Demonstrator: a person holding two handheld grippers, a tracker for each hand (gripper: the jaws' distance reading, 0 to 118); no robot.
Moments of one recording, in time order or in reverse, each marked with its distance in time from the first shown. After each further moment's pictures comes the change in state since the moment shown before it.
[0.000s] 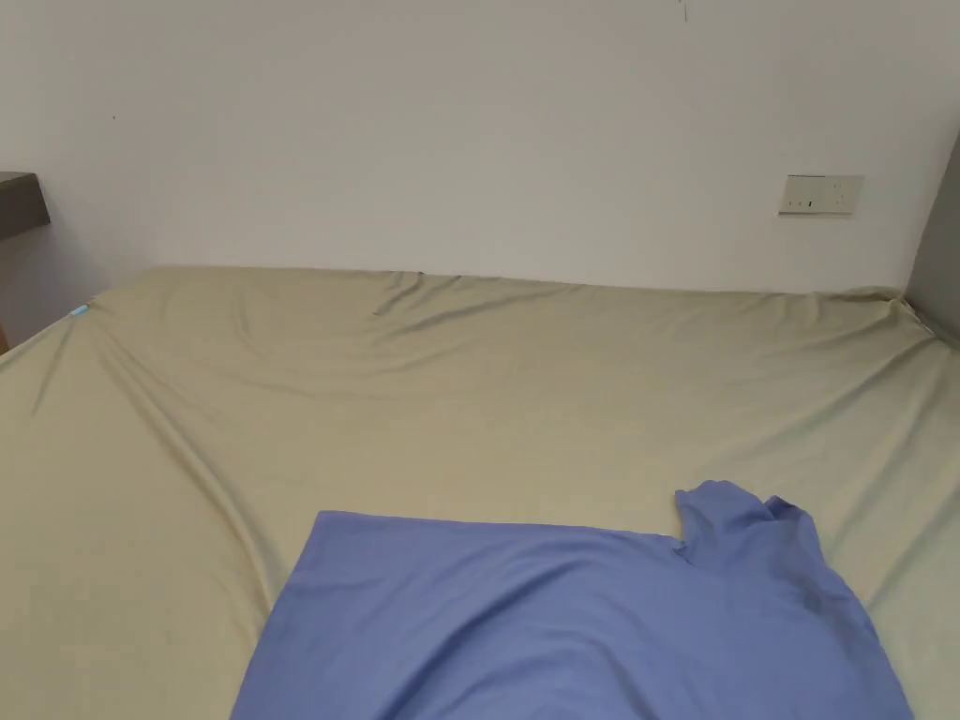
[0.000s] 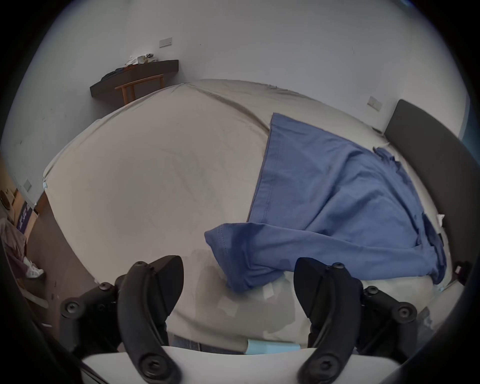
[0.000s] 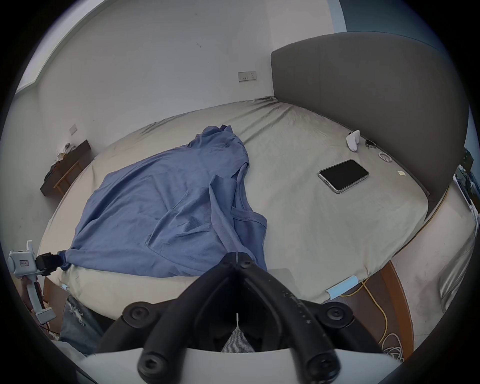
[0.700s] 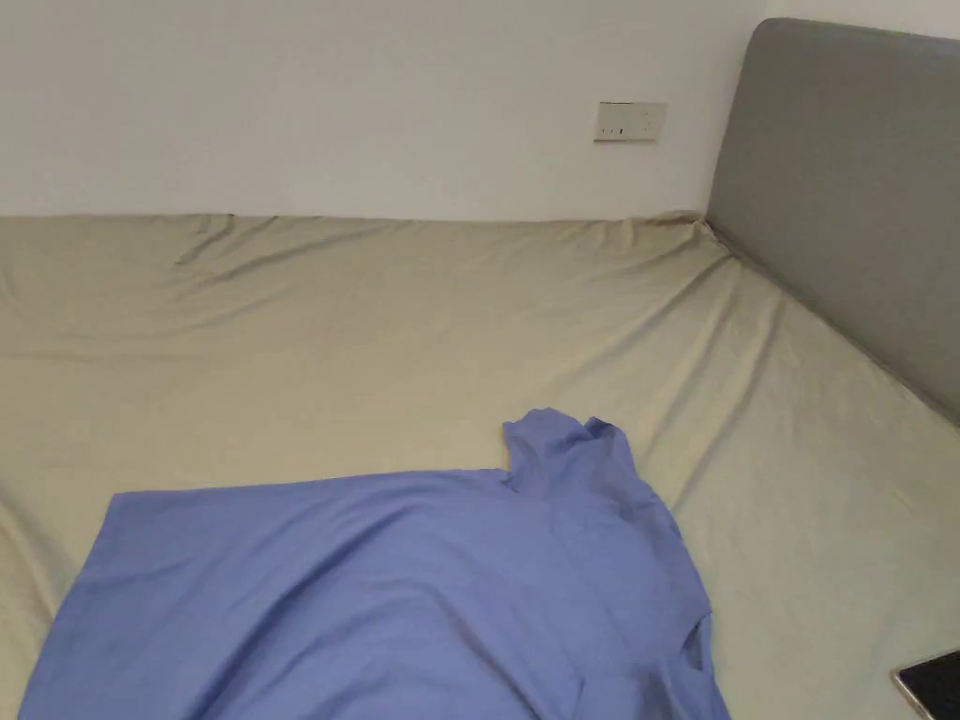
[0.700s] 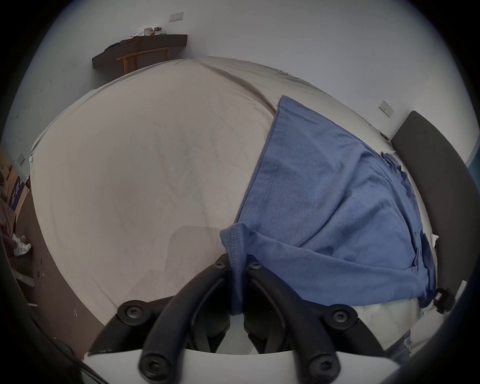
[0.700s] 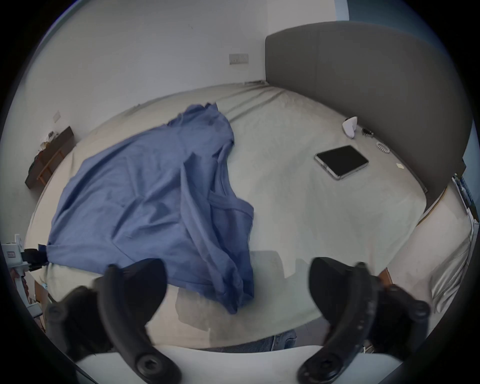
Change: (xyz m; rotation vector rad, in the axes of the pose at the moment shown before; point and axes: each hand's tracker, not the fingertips) left arm 0.011 0.018 -0.026 -0.089 -0.057 0.123; right arm -0.003 0.004 -0.060 -0.134 -0.094 0.023
